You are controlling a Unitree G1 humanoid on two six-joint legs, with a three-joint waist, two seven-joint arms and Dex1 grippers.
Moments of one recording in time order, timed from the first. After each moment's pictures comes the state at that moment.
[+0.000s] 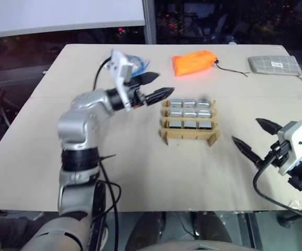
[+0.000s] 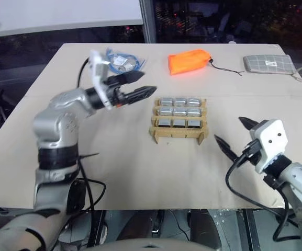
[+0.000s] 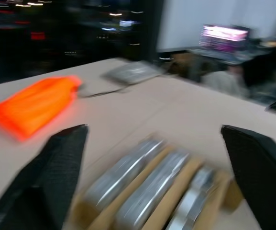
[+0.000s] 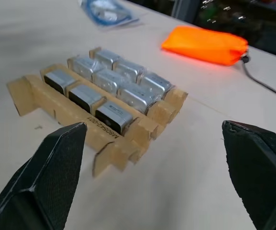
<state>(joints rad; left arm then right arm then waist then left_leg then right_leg) -0.56 0.41 0.26 -0.21 -0.39 0.73 -0.89 0.12 -0.64 -0.34 -0.71 0.51 0.55 0.56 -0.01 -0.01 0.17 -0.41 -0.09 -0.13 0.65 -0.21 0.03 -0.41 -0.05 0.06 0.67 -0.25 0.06</state>
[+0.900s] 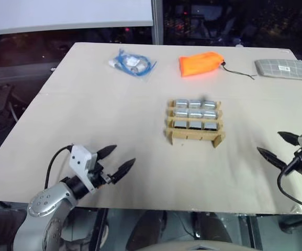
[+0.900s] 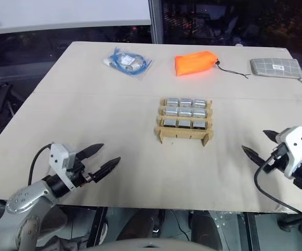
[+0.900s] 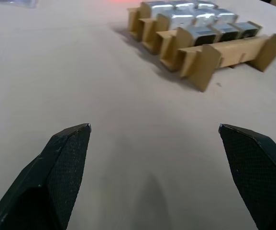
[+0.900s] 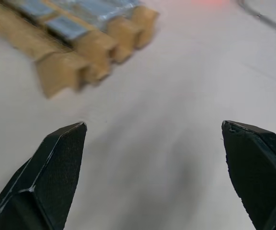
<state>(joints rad) 0.32 0.46 0.32 -0.55 -0.46 0.42 -0.80 0.18 -0.73 -0.46 -0.38 0.45 0.41 0.73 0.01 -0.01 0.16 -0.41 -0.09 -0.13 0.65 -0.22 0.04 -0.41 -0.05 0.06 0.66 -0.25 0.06</state>
